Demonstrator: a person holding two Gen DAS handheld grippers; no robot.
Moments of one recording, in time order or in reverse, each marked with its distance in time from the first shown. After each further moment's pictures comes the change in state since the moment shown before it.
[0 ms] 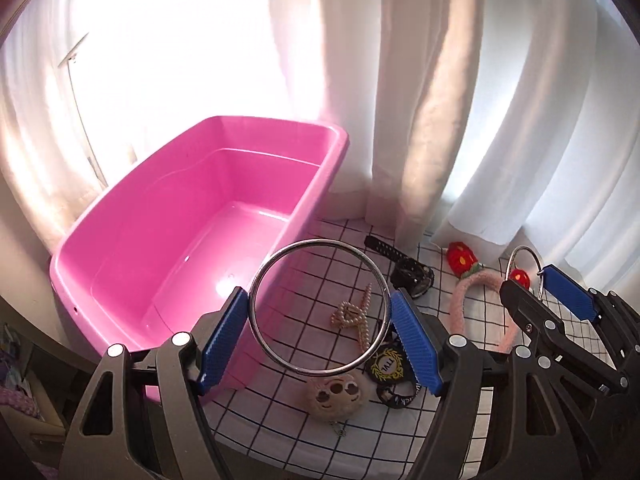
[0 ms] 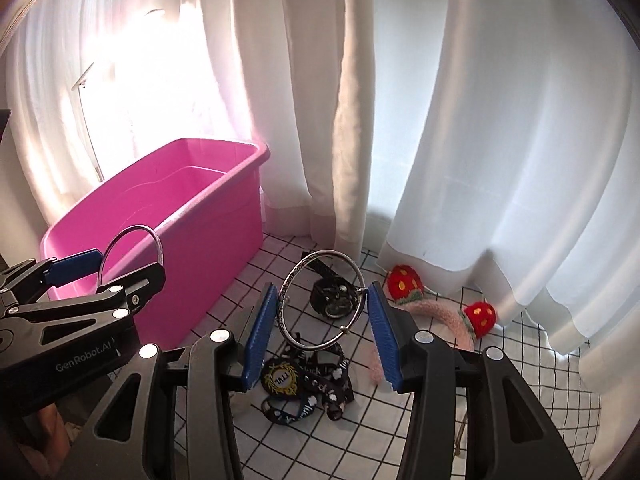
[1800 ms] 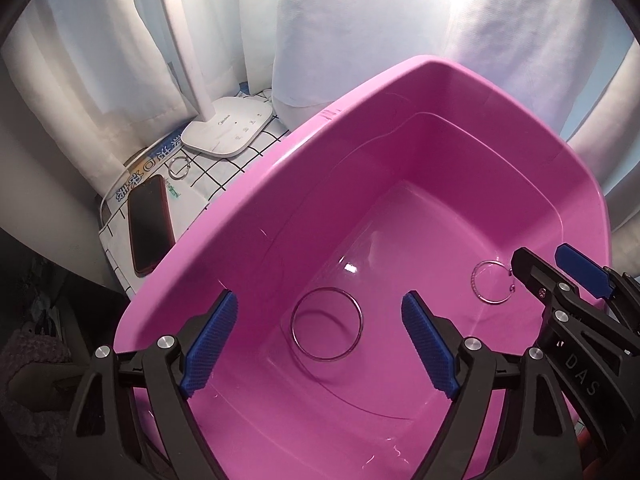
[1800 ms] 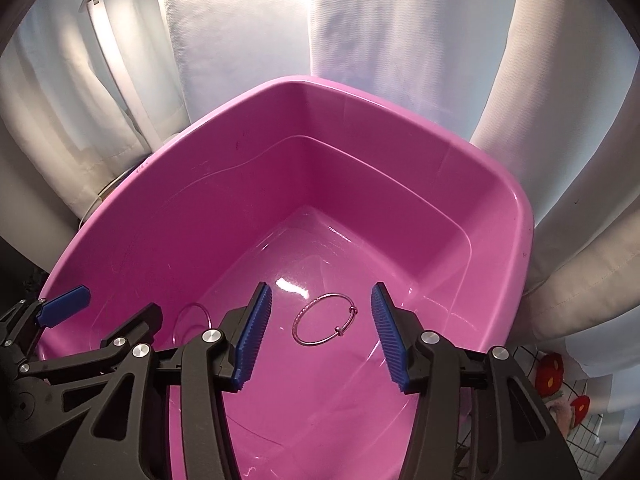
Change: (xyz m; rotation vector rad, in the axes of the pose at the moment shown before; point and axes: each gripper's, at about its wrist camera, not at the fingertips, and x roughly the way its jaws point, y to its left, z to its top) left arm 0.114 0.200 0.048 -0.262 0.303 0.227; right arm 0.184 0.182 0.113 -0.158 0.327 0.174
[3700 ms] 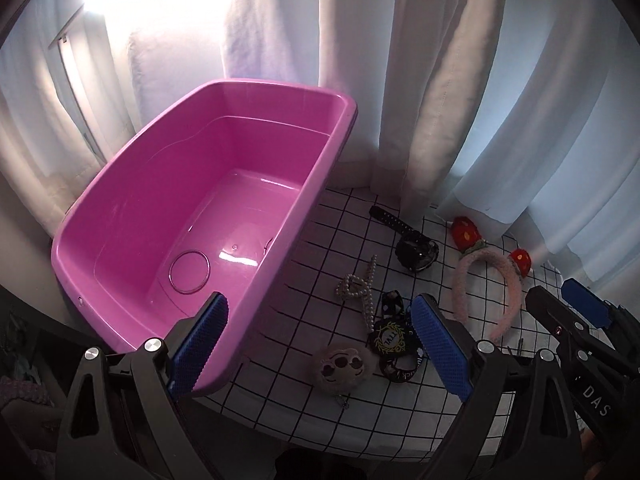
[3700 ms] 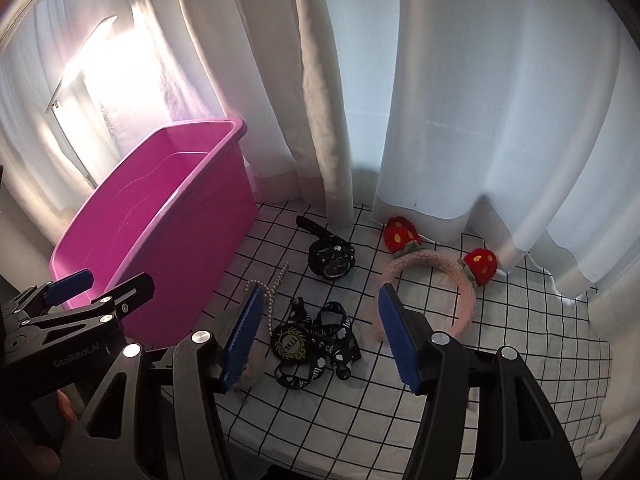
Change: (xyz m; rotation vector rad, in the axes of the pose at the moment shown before) left arm -0.121 -0.151 -0.141 0.284 -0.136 -0.220; right arm -0.171 -0.160 -0.206 0.336 -0.144 -0.124
